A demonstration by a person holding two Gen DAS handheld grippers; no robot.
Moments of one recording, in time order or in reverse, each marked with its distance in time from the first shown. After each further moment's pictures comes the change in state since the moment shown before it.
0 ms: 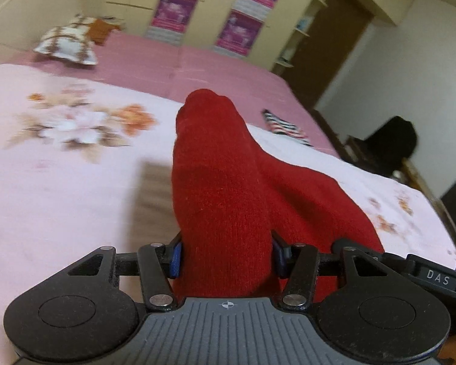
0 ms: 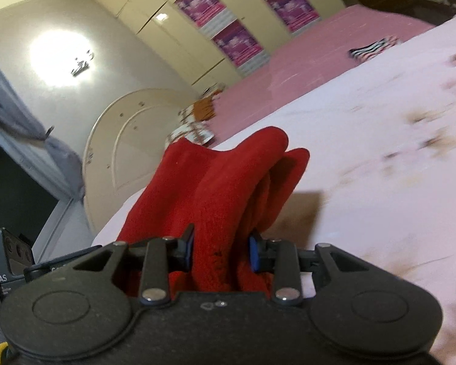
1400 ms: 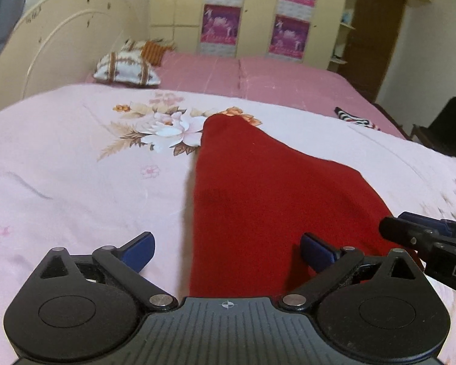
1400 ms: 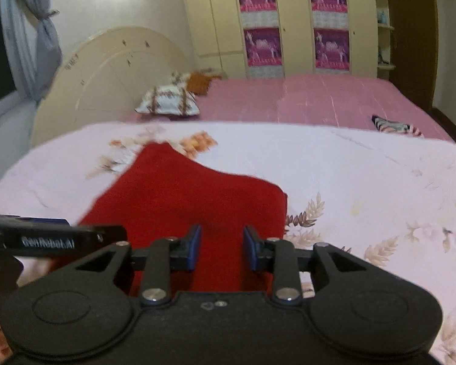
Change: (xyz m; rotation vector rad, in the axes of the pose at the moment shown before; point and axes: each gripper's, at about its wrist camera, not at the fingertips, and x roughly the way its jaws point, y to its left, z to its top) left arm -0.003 0.060 -0.030 0.118 -0.056 0.284; right arm 0.063 0.106 -0.055 -0.503 0.004 -0.287
